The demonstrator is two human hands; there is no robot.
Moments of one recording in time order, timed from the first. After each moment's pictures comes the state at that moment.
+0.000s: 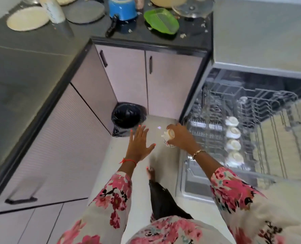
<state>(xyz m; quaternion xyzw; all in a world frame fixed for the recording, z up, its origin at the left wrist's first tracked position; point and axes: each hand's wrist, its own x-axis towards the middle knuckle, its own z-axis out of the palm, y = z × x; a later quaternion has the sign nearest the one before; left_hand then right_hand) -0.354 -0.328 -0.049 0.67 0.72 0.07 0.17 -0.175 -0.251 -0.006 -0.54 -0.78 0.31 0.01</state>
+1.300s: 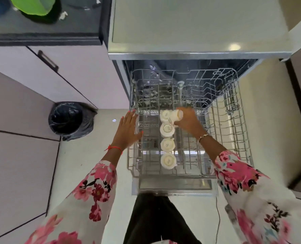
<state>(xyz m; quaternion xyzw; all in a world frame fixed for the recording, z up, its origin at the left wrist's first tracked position) -0.074 -0.115 -0.089 0.73 0.63 0.03 0.24 0.170 -0.066 -0.053 -0.67 -0.62 0.38 0.12</state>
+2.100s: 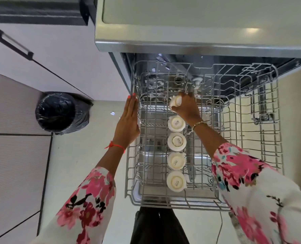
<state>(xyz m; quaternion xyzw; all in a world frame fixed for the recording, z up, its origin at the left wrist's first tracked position) -0.078 -0.028 -0.163 0.72 0.65 0.12 0.21 0.126 0.058 -0.173 -0.70 -0.64 0.32 0.06</state>
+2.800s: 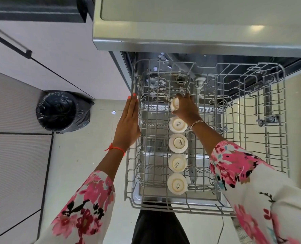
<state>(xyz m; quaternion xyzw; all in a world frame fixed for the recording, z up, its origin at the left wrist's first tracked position) -0.078 -0.029 -0.167 0.72 0.66 0.13 0.19 0.126 0.067 -0.197 -0.66 -0.69 0.29 -0.05</state>
